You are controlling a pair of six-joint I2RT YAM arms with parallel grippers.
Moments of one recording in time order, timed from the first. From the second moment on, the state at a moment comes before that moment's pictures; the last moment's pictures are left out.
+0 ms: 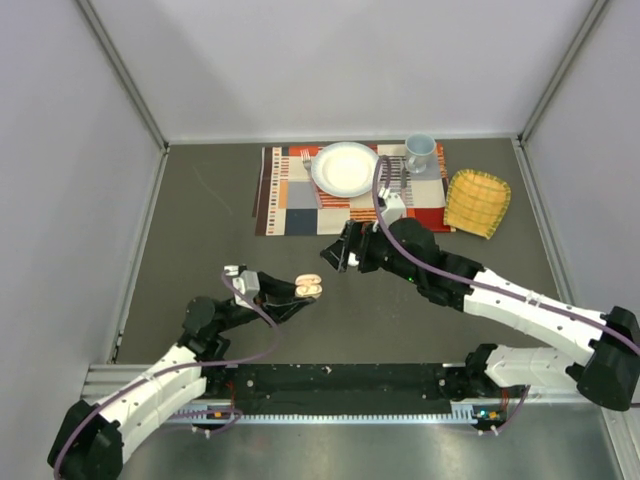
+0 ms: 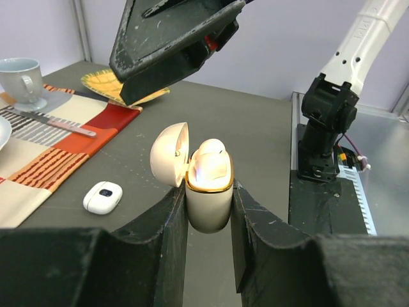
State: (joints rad) left arm -0.57 0.59 0.04 0.86 0.69 -0.29; right arm 0.94 1.12 0.88 -0.09 0.12 0.68
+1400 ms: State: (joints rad) left arm -0.61 0.79 0.05 0.89 0.63 -0.33; right arm 0.95 1.09 0.67 -0.01 0.10 0.82
